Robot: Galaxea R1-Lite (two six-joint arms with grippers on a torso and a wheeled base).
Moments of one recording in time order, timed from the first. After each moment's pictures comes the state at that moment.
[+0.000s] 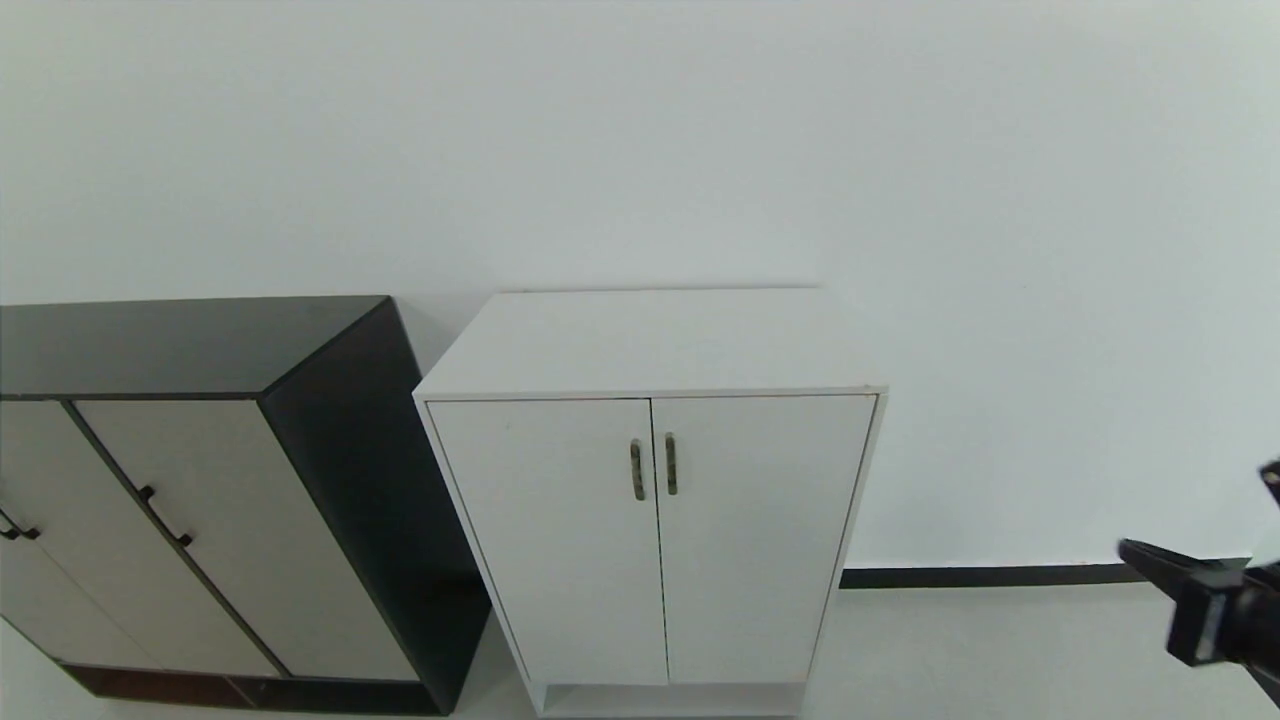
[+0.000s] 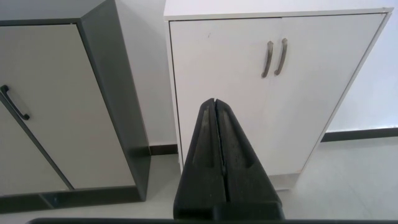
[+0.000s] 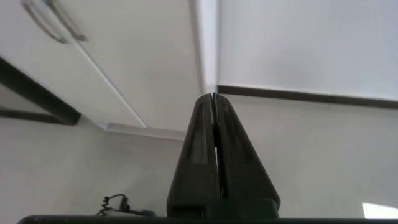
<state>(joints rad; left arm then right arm) 0.00 0.00 0.00 0.00 -0.04 0.01 0.19 1.16 -0.20 -0.64 -0.08 0.07</state>
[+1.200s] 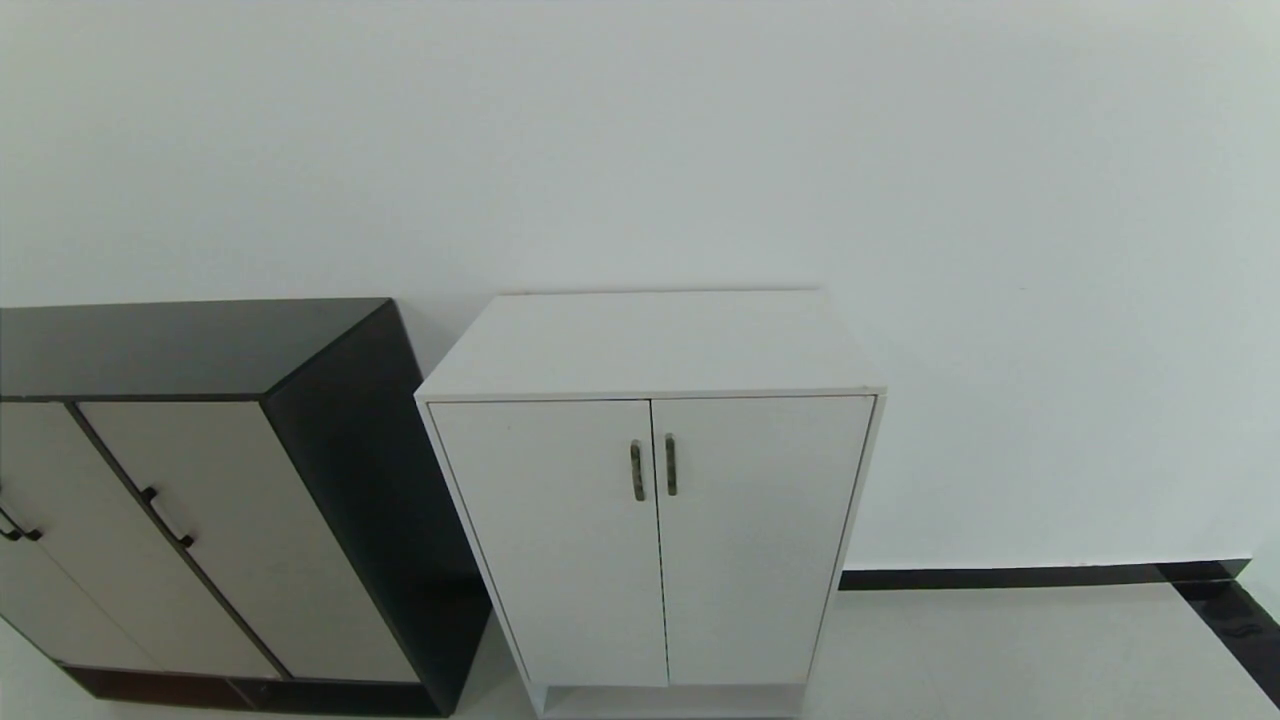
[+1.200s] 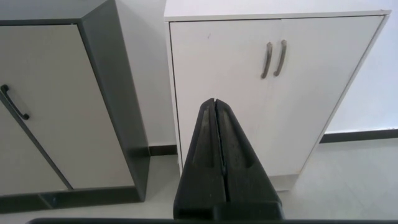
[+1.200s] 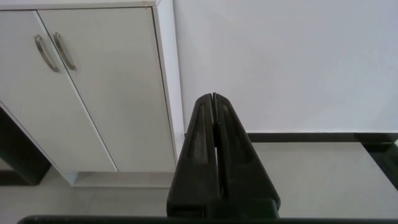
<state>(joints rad) 0.00 0.00 0.00 0.00 -0.04 0.00 0.00 0.01 0.00 0.00 0.01 -0.02</state>
